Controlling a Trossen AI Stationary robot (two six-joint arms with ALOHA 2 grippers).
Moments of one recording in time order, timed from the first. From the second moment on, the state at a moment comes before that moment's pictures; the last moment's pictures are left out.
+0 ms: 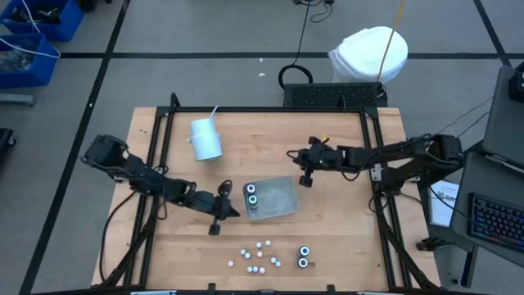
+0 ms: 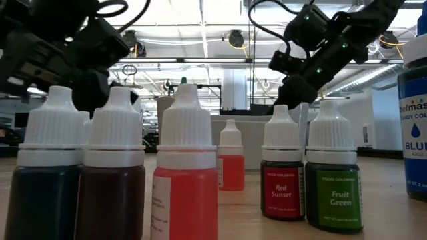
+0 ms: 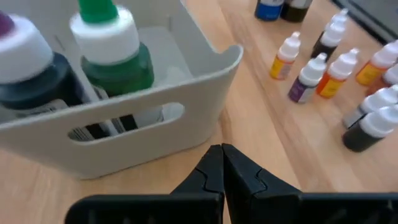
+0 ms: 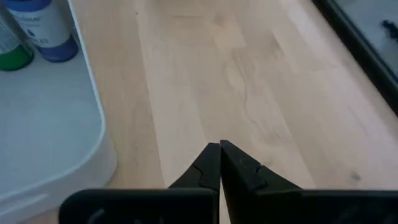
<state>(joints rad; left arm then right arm) -0.36 1.55 0.42 0.58 -0.10 -0.14 -0.16 1.38 0.60 0.08 0.16 -0.05</state>
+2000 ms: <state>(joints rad) -0.16 1.57 0.48 0.48 -0.12 -0.07 -0.18 1.45 0.60 0.14 -0.05 -0.07</state>
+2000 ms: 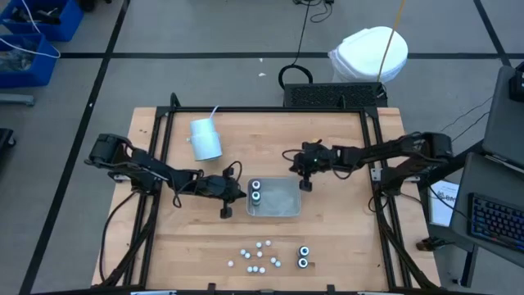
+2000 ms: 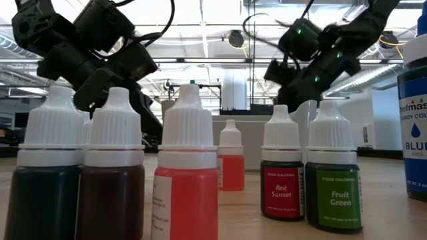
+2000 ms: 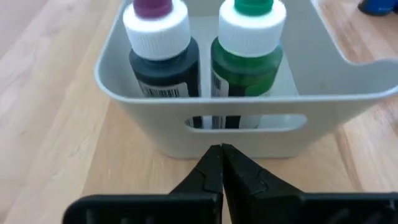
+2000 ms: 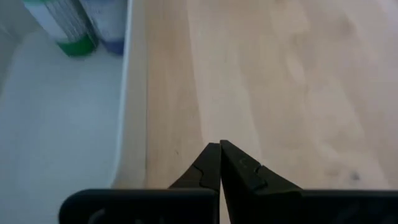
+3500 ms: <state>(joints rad) -0.22 1.22 0.48 0.14 -0.29 0.05 0.66 1.11 0.60 0.13 0.43 -0.08</state>
